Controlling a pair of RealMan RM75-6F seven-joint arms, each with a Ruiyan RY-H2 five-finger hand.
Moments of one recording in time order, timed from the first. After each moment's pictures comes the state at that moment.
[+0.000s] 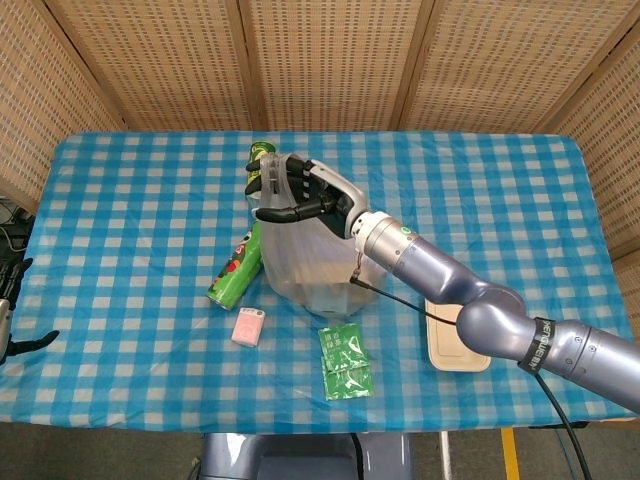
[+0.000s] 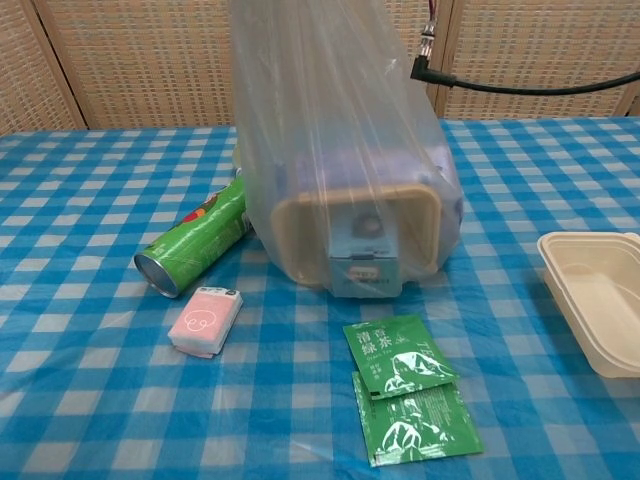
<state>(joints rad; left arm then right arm) -0.14 -1.10 -0.09 -1.55 1.33 1.35 -0.05 1.06 -1.15 0.77 -1.66 -0.68 0.26 1.08</state>
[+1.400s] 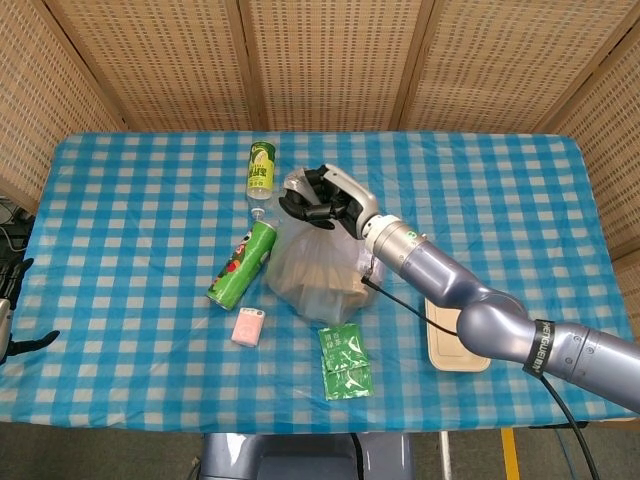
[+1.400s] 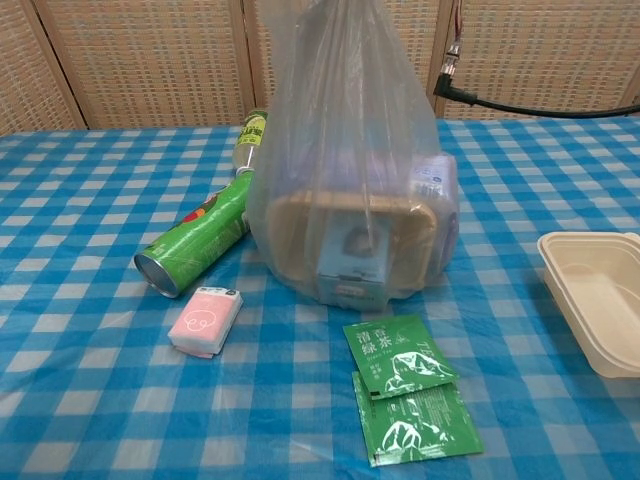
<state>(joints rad) -0.15 -1.10 -0.09 -1.55 1.33 1.34 -0.05 1.10 -1.10 0.64 -1.68 -0.54 0.35 0.85</state>
